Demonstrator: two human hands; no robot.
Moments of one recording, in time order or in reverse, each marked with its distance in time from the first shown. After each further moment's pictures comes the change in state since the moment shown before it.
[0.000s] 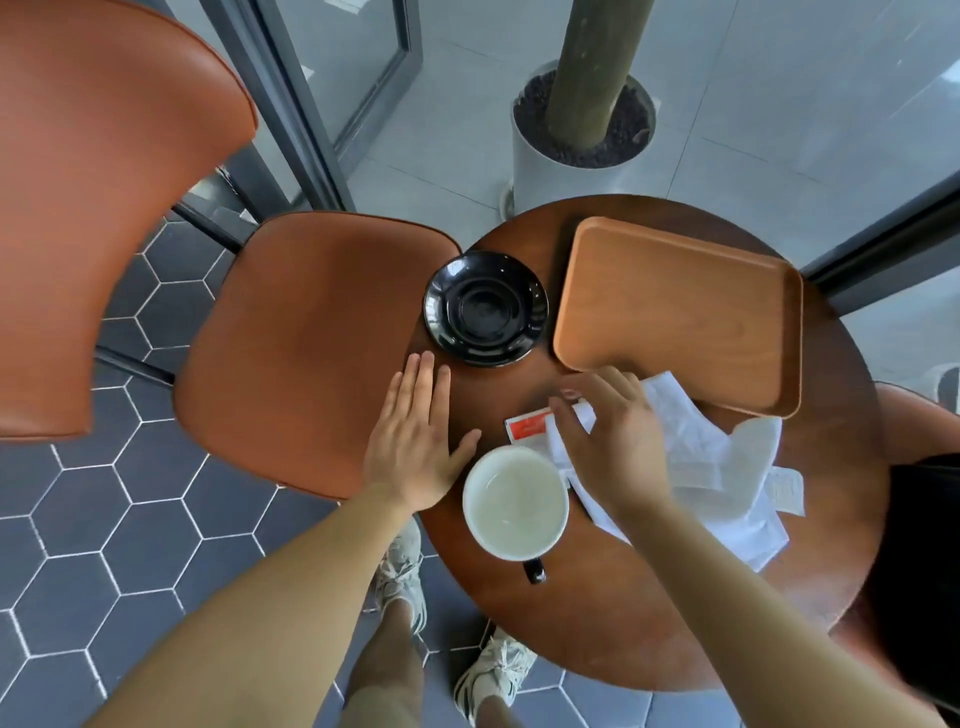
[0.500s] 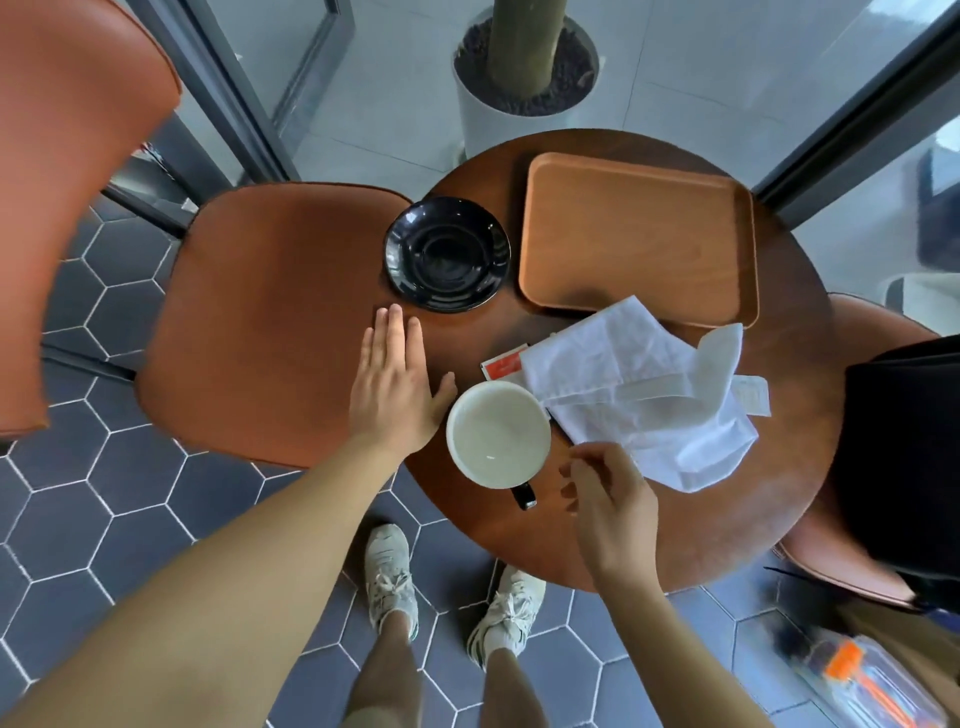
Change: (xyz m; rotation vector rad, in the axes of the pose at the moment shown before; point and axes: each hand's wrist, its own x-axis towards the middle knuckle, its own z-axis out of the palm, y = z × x) left_hand 0.000 0.004 -0.004 -0.043 0.020 -0.009; right_hand -0.139 -0.002 0.001 0.479 0.018 0.767
